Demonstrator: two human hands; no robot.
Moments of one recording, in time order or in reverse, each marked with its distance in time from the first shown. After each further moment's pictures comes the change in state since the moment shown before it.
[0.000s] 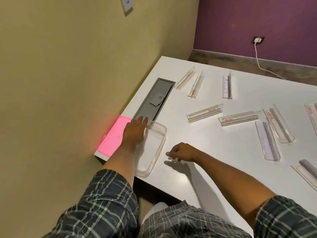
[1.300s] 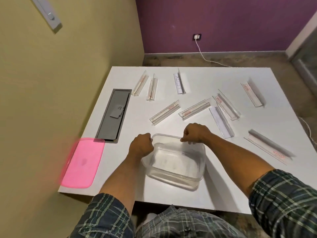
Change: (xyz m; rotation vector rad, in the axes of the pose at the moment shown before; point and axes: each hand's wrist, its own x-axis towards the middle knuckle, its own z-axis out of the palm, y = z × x) left_hand 0.028 0.153 0.005 -0.393 -0.127 0.152; right_hand -0.072 0.096 -0.122 -0.283 0.338 0.285
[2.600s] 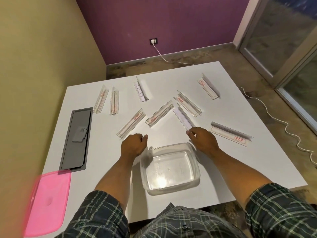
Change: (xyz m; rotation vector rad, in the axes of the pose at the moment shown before) left_hand 0.048 0.113 0.008 0.018 0.041 0.131; right_hand -0.069 0.151 0.030 0.302 0.612 0.184
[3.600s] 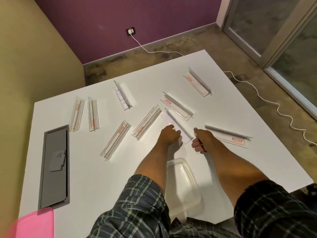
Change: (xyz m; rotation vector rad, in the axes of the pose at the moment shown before) left_hand 0.126 0.172 0.085 -0.340 -0.457 0.036; right_hand 0.087 0.057 0.008 0.933 -0.292 1.052
